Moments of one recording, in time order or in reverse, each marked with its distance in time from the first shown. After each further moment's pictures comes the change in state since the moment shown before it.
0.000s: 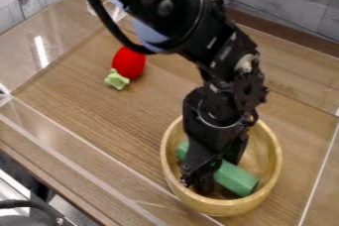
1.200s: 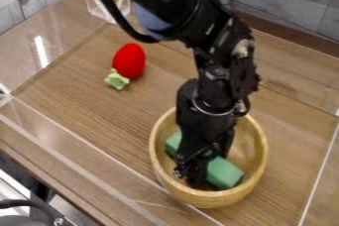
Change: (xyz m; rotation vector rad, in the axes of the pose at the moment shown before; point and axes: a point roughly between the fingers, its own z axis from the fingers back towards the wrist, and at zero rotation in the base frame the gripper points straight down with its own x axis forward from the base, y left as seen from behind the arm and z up) arm 0.013 -0.009 0.004 0.034 -0.010 0.053
